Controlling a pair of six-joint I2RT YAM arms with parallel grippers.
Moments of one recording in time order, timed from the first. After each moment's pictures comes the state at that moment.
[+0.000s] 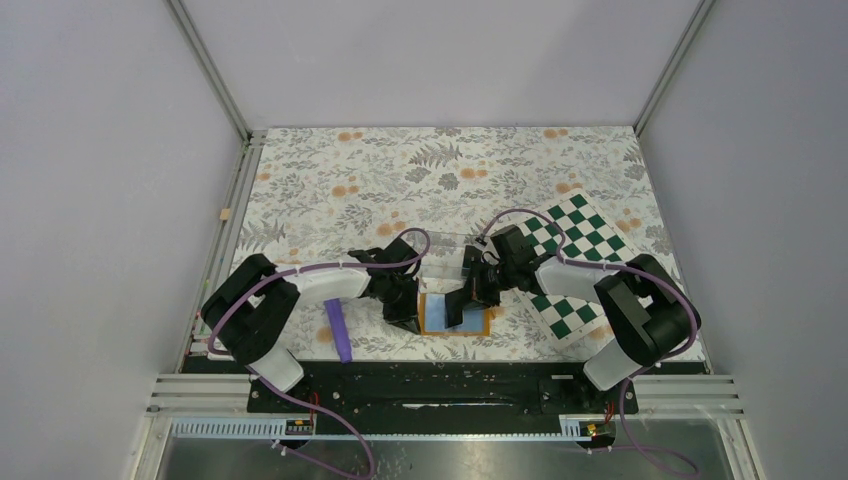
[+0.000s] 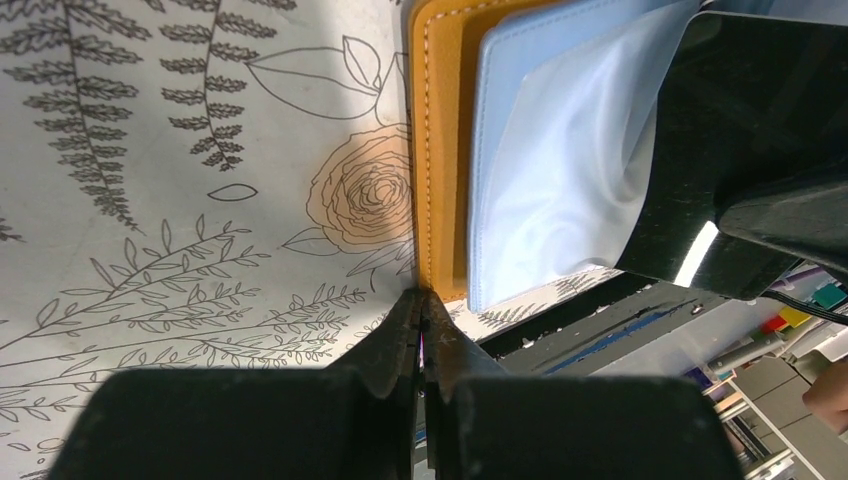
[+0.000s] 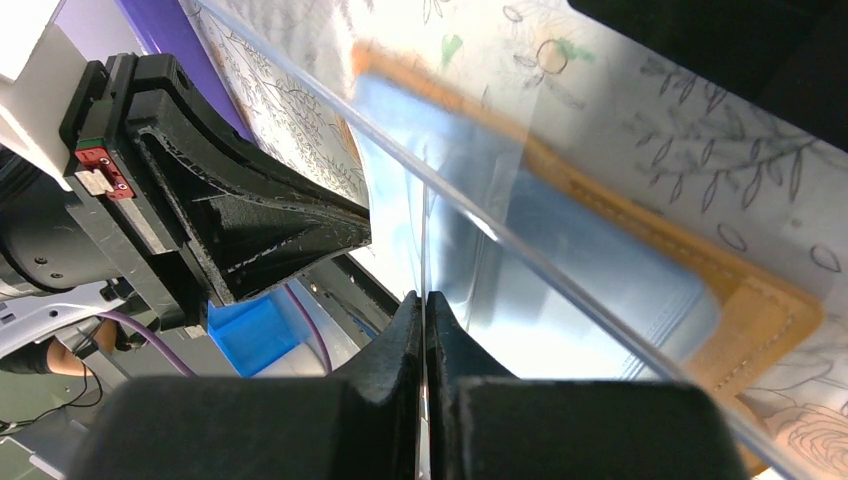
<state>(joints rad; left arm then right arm) -0.77 1.60 0.80 -0.45 0.34 -0.78 0.57 1.58 0.66 -0.09 -0.65 0.81</state>
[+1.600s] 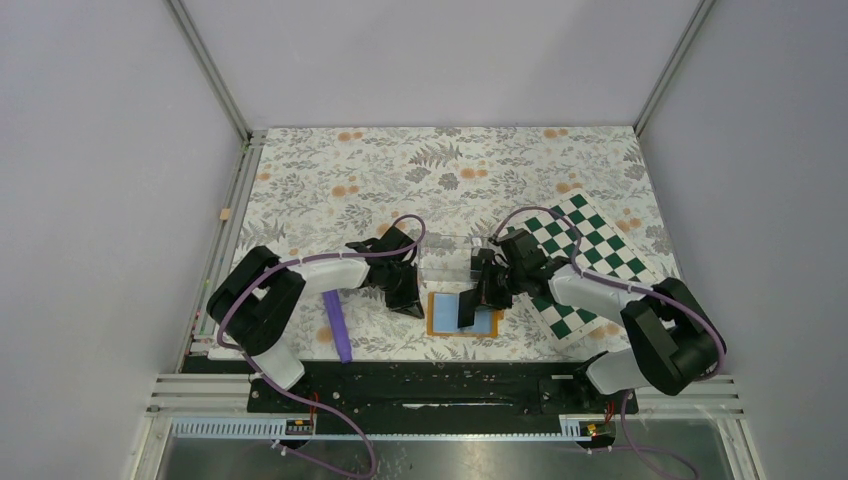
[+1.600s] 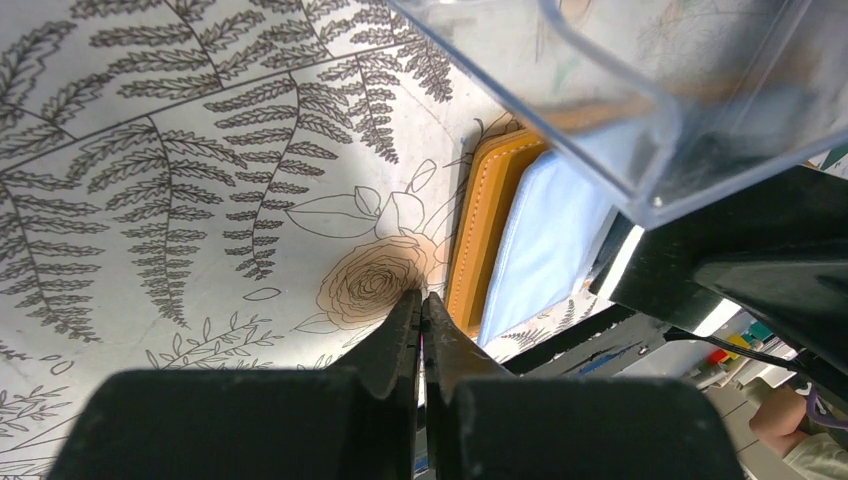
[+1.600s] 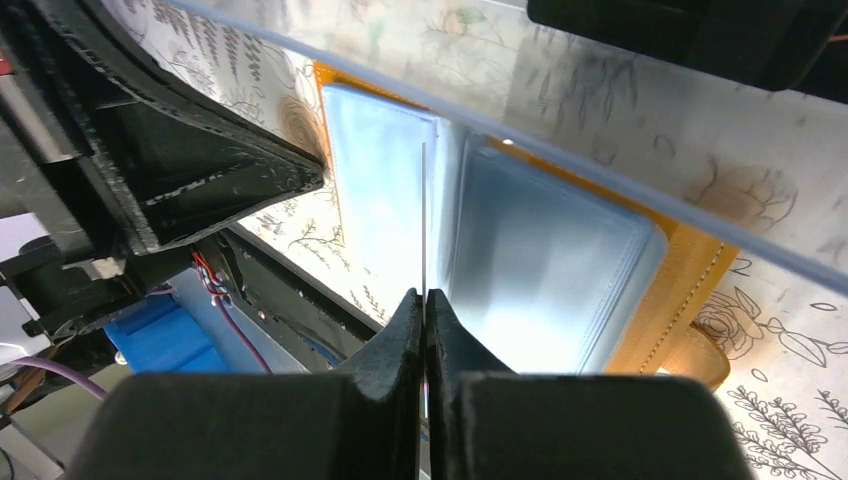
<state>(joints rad) -0.70 1.66 0.84 -0.37 0.35 -0.79 0.58 1.43 0.62 -0.20 -0.47 0.77</state>
